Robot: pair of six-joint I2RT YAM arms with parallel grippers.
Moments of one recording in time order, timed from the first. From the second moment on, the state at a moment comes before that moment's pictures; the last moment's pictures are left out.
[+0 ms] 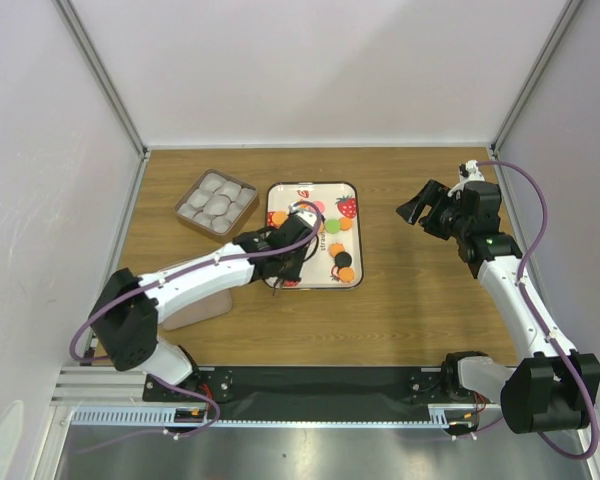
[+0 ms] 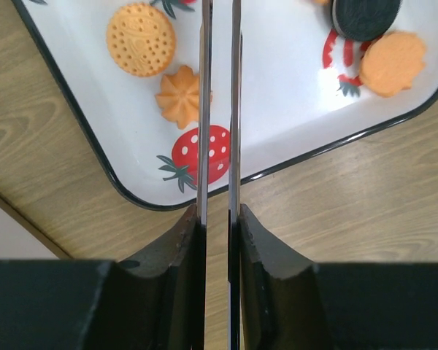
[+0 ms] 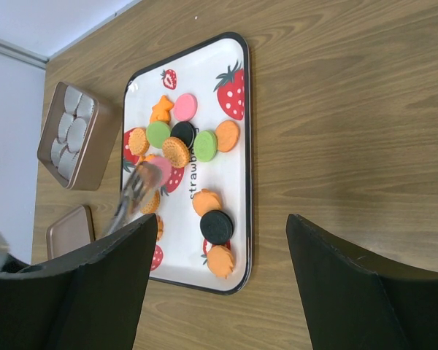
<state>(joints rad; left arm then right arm) -0.86 1.53 1.11 -0.61 -0.28 -0.39 0.07 1.12 0.91 -0.27 -0.30 0.54</state>
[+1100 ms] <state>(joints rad) -0.15 1.75 1.47 -0.61 -0.25 -0.41 0.07 1.12 0.91 -0.26 -0.34 0.55</state>
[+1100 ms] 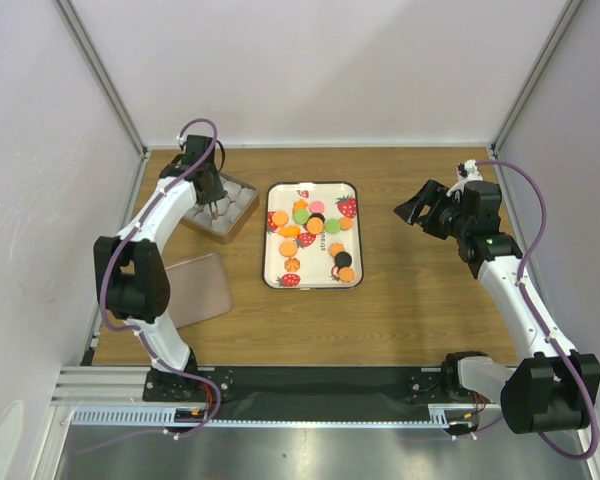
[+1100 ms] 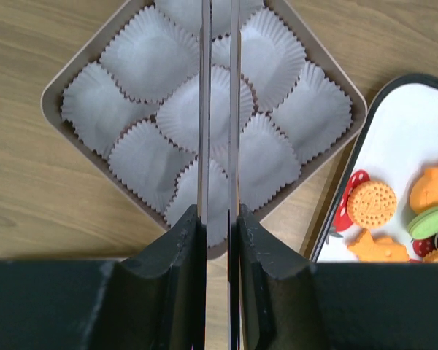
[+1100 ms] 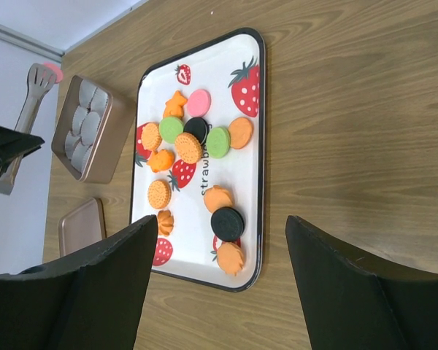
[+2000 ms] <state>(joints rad) -0.08 1.81 1.45 -0.63 -0.12 -0.38 0.07 1.14 0.91 -0.26 -0.35 0.55</state>
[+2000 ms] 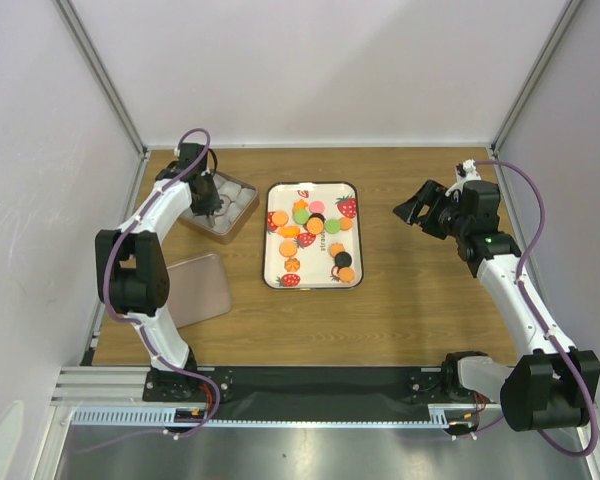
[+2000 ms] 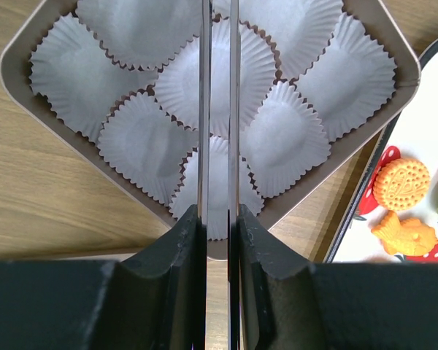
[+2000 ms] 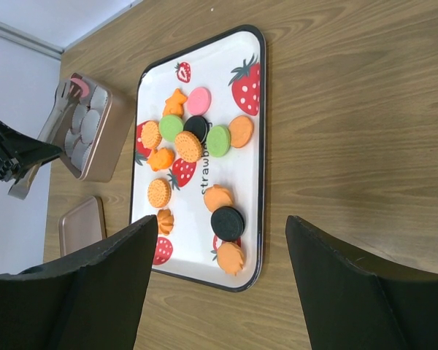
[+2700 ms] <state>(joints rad) -0.08 1.81 1.42 -0.60 -0.10 -0.37 0.07 1.14 0.91 -0.26 -0.35 0.55</state>
